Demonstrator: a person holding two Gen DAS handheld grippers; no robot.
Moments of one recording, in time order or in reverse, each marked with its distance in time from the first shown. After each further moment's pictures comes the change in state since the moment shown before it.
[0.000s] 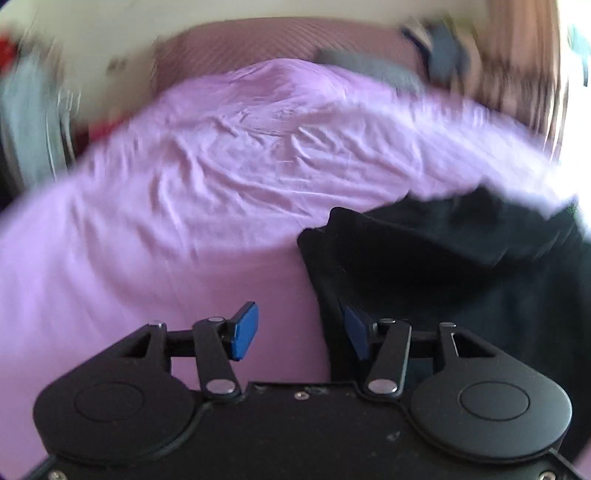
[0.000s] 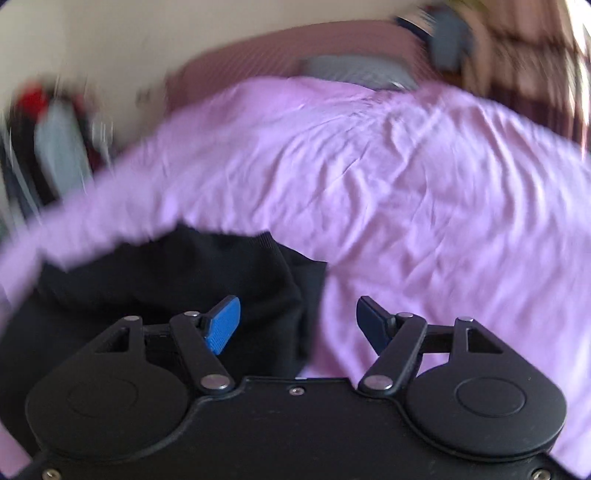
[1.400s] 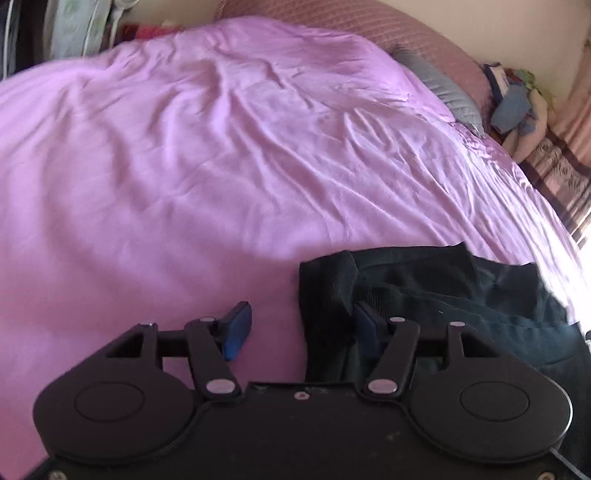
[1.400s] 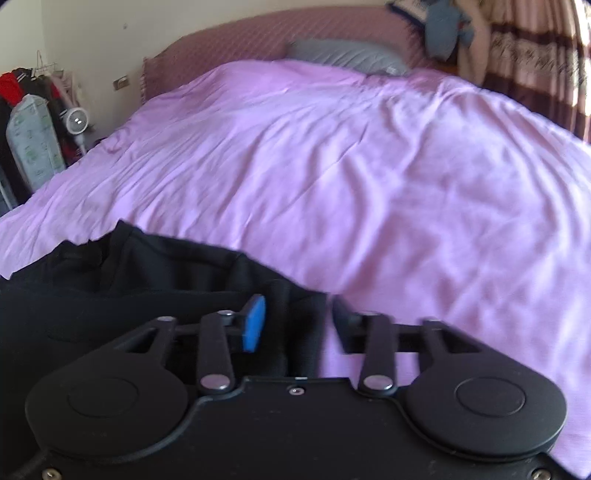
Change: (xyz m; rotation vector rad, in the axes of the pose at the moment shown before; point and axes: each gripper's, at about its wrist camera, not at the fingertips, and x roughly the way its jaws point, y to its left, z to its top) left arm 0.061 0.034 0.008 -0.510 0.097 -0.092; right arm 0.064 -0.003 0.011 0.137 -0.029 -0.054
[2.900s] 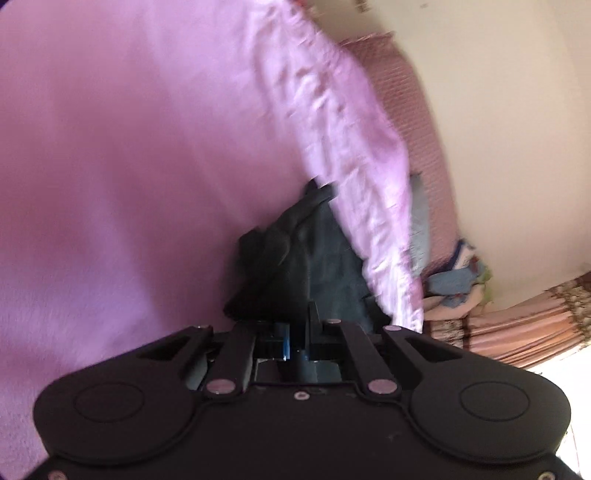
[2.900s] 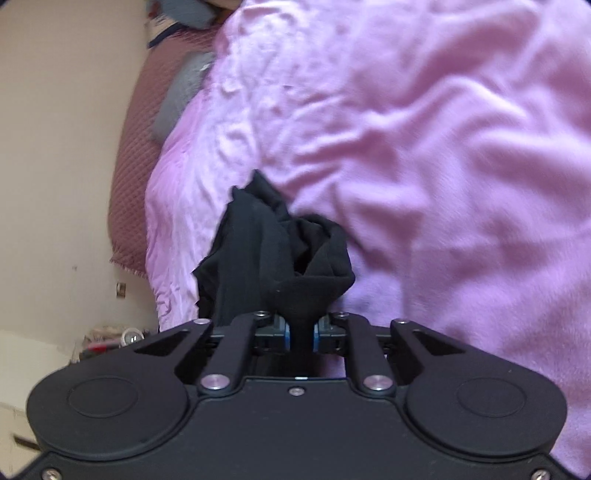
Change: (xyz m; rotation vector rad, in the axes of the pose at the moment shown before) left arm -0.178 0.038 -0.184 -0.766 -0.180 -0.326; right arm -0.160 -0.020 -0.151 1.095 0.015 0.204
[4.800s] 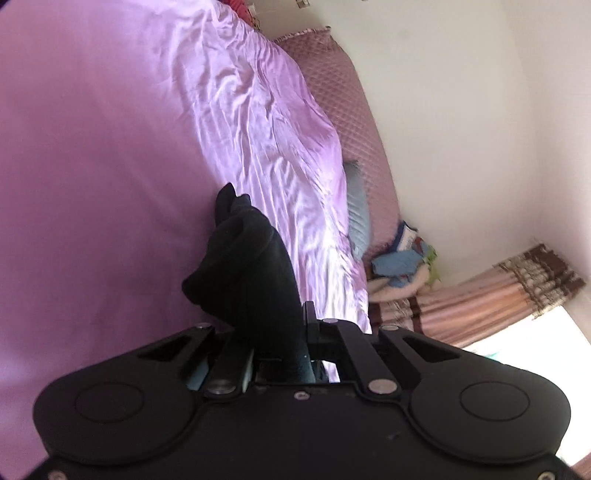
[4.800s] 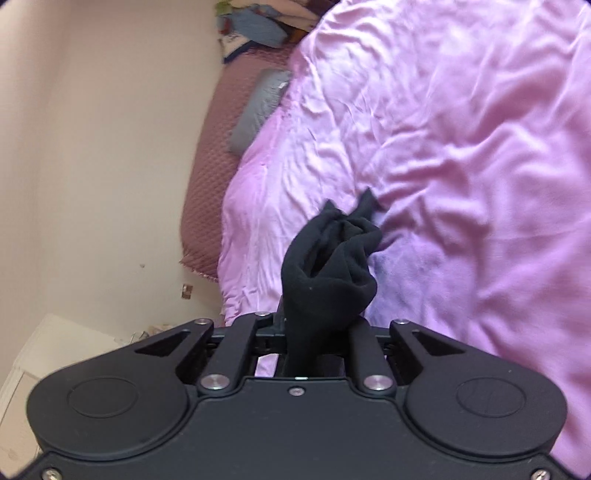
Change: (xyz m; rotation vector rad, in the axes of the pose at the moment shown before) left arm -0.059 -0.039 -0.036 0.055 0.039 -0.171; right arm -0.090 0.018 -0.035 -0.053 -0.055 0.218
